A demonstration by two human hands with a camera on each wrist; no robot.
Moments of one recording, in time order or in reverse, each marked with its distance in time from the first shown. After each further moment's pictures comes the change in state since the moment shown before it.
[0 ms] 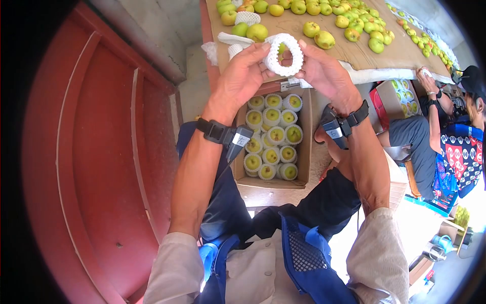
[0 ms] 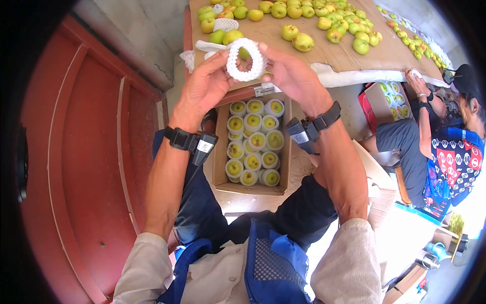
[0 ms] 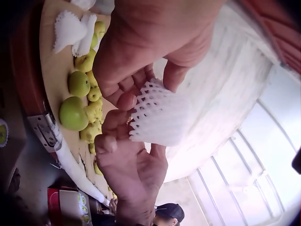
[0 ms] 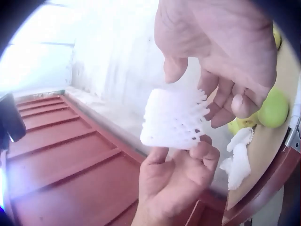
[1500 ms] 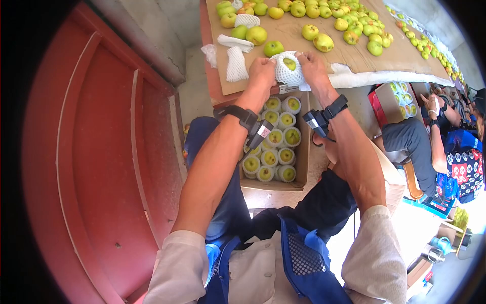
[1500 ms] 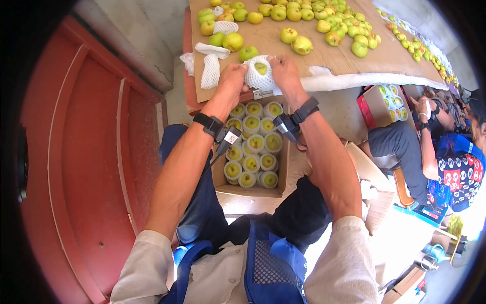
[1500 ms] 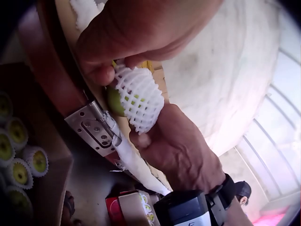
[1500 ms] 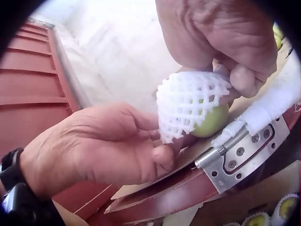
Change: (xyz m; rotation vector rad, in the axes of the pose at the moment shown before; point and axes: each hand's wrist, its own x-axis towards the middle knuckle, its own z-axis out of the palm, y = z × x) left_hand 0.054 -0.072 -0.021 0.570 0.609 -0.059; right_hand 0.043 0.055 -0.051 -0.790 0.728 -0.071
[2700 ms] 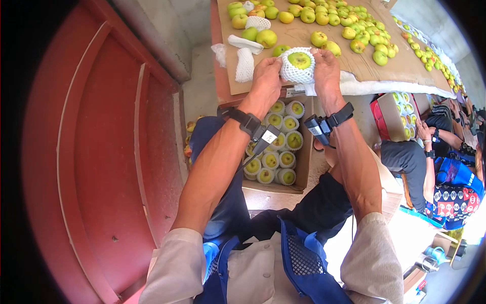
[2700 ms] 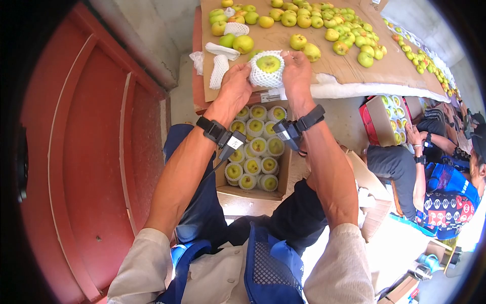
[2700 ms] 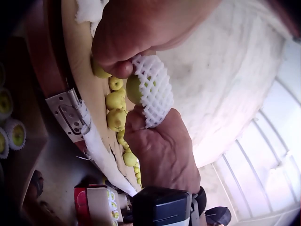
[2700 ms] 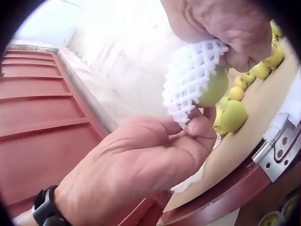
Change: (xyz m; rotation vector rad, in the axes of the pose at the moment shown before) left_hand -0.010 0.008 -0.003 -0.559 -0.154 0.066; right_hand -0.011 -0.031 0.004 0.492 0.125 -0.092
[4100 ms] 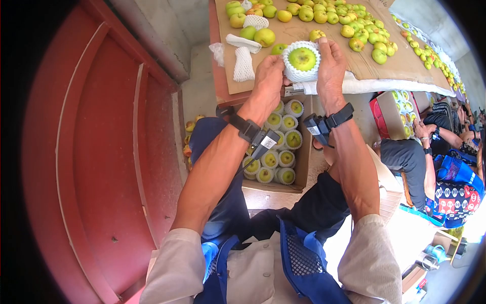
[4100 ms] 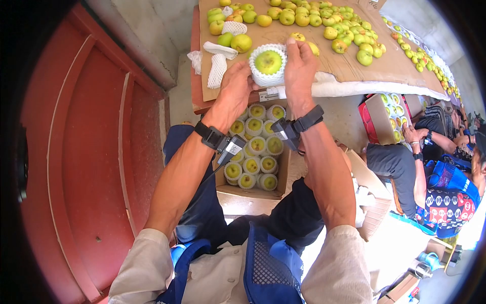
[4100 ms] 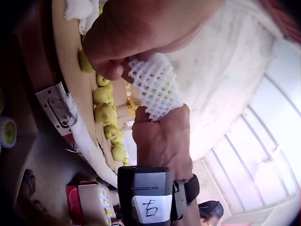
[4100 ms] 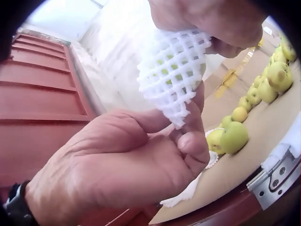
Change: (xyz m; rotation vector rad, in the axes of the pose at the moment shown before) left_hand -0.025 0.013 0.017 0.211 -0.028 -0.002; right_hand -0.012 -0.031 0.006 0.103 0.031 -0.216
